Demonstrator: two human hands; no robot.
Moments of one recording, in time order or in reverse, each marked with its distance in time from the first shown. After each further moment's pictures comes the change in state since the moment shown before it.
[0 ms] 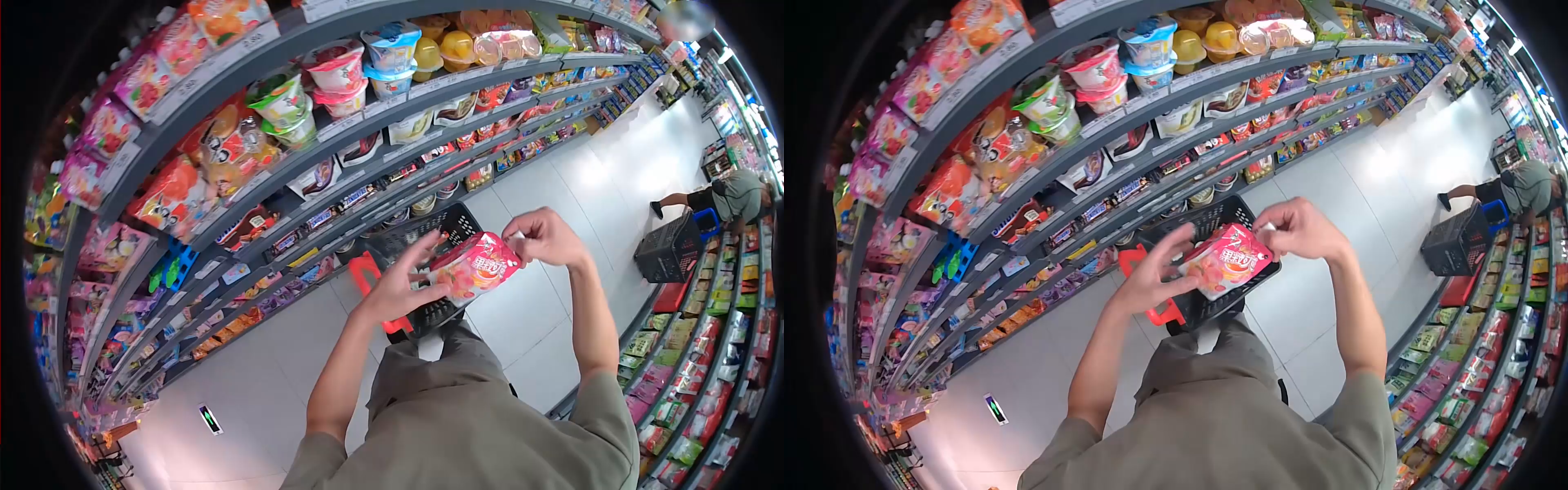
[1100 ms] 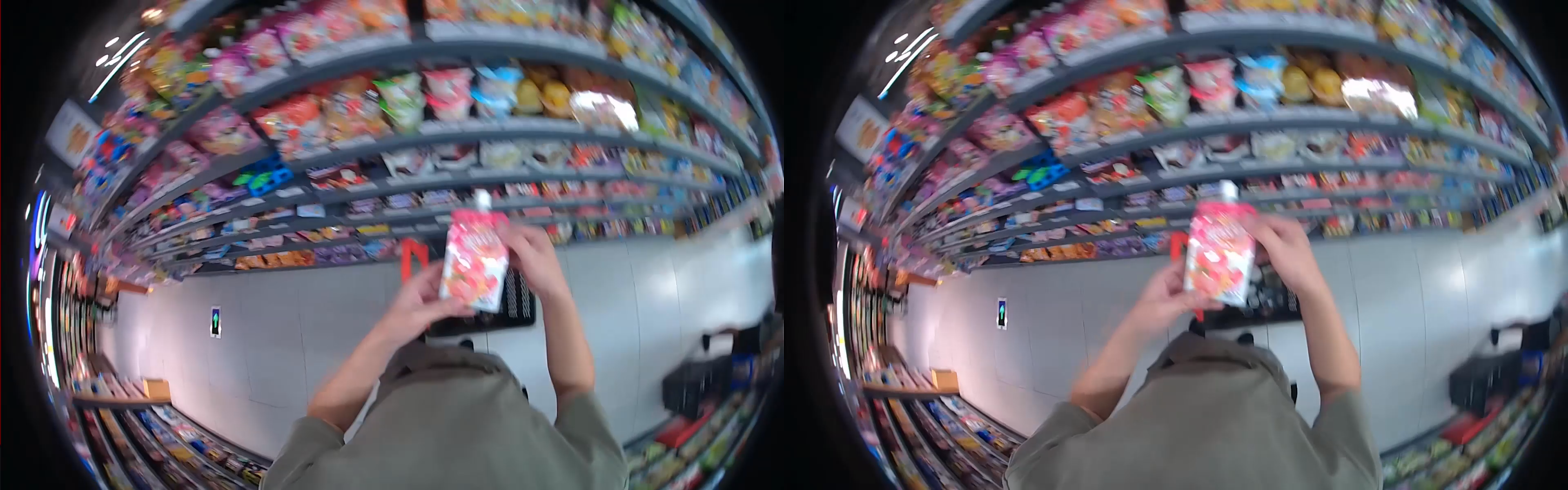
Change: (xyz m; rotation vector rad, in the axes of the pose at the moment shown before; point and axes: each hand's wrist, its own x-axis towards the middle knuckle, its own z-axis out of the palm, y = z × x) left_hand -0.066 0.064 0.116 -0.445 0.350 0.046; right_hand 0.015 -0.008 0.038 0.462 -0.087 -0.174
